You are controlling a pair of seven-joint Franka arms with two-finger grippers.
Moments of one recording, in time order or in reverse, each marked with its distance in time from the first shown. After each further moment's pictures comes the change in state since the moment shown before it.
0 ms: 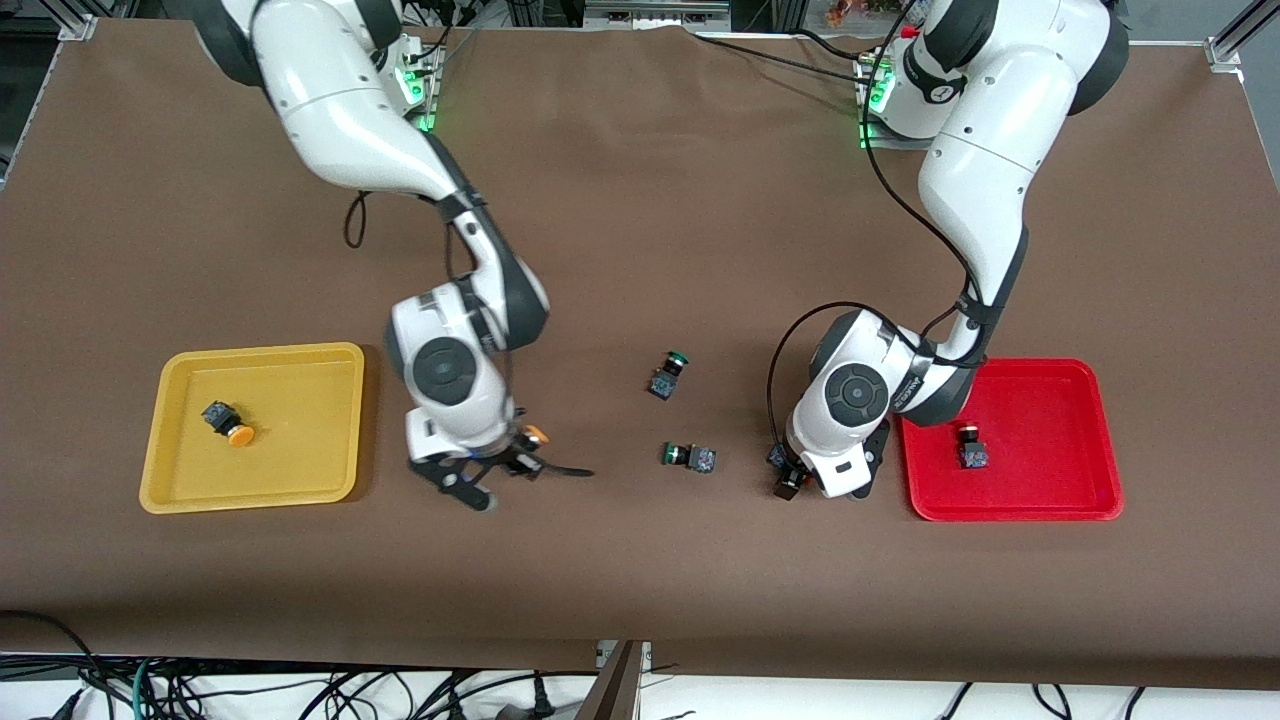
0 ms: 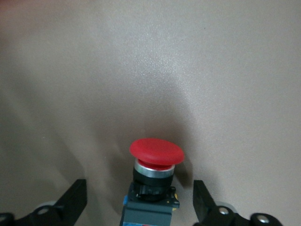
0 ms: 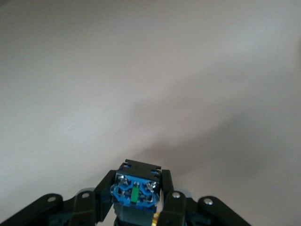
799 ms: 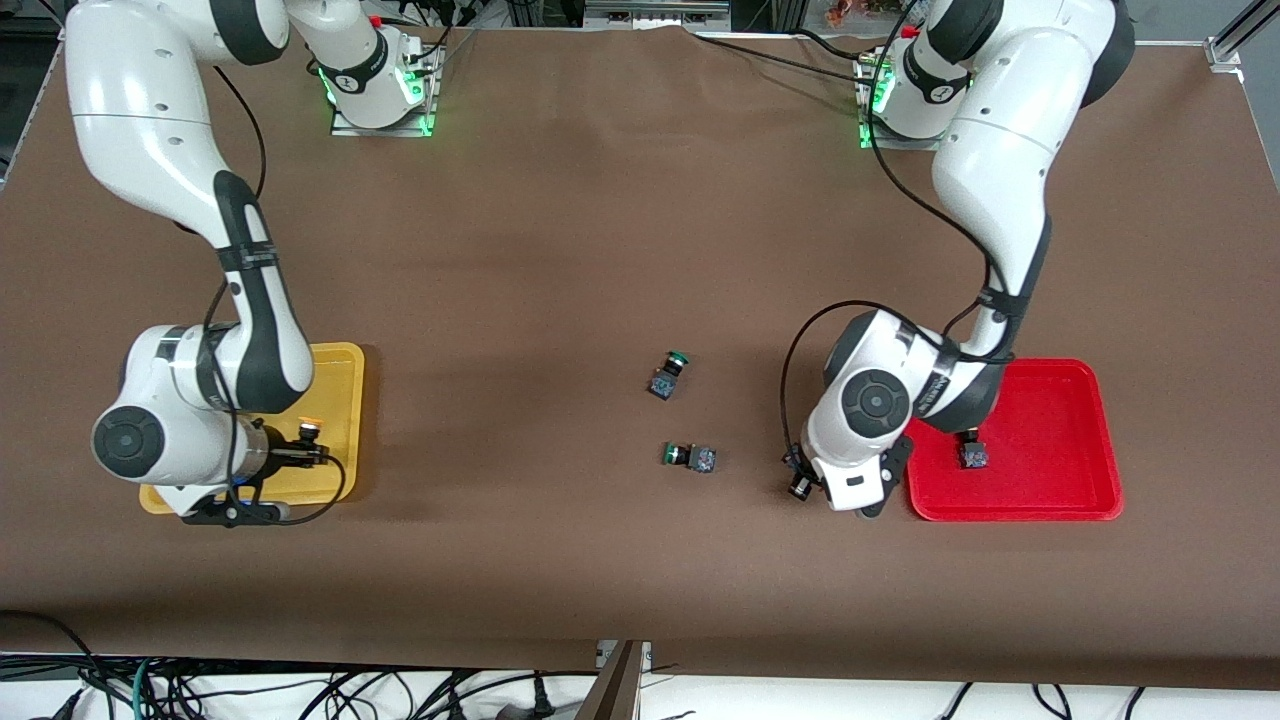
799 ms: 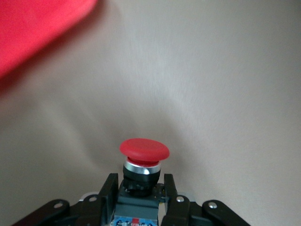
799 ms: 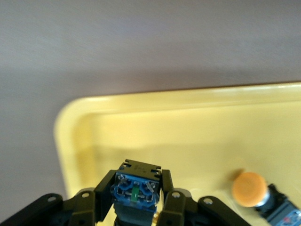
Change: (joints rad) left arm 0.018 -0.048 0.007 0.109 0.000 -0.190 0.261; right arm -0.379 -0.066 -0.017 -0.148 0.011 -0.114 -0.856
